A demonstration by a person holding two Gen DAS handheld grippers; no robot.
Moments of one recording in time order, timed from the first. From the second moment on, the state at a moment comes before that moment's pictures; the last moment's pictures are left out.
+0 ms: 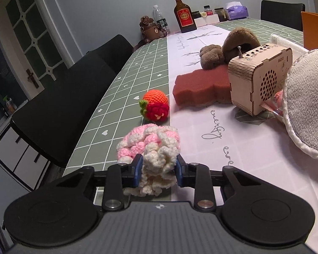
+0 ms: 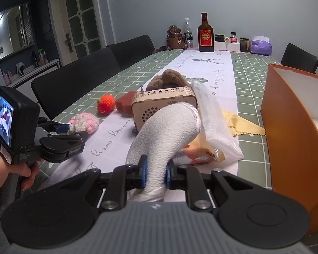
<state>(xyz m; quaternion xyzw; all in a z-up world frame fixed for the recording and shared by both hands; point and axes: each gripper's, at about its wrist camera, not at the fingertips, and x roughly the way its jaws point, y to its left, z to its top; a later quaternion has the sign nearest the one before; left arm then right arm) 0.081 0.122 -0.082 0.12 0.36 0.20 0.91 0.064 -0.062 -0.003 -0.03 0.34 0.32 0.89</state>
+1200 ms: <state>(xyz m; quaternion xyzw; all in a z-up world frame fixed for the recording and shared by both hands) 0.063 -0.060 0.080 0.08 0.19 -0.08 0.97 0.054 -0.200 0.129 -0.08 0.19 0.22 0.95</state>
